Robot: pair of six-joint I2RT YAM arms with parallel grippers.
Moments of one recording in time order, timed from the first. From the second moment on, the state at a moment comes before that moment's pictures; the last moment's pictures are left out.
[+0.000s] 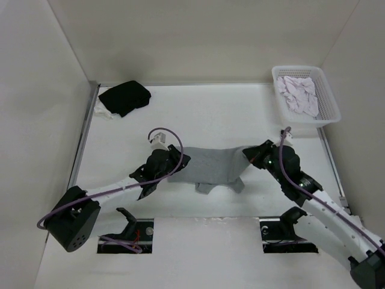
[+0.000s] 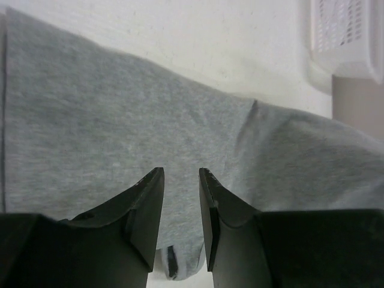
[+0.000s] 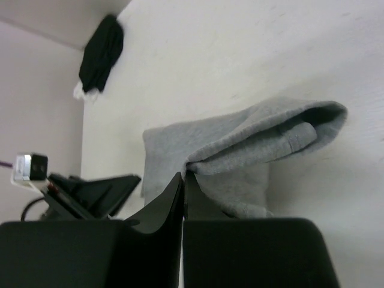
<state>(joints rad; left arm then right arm) -0.68 1.20 0.37 0.38 -0.14 -0.97 0.52 0.68 0.48 -0.14 0.15 0.94</state>
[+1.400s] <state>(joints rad) -0.55 1.06 0.32 0.28 -0.04 -0.97 0.96 1.54 0.75 0.19 0.18 0.88</state>
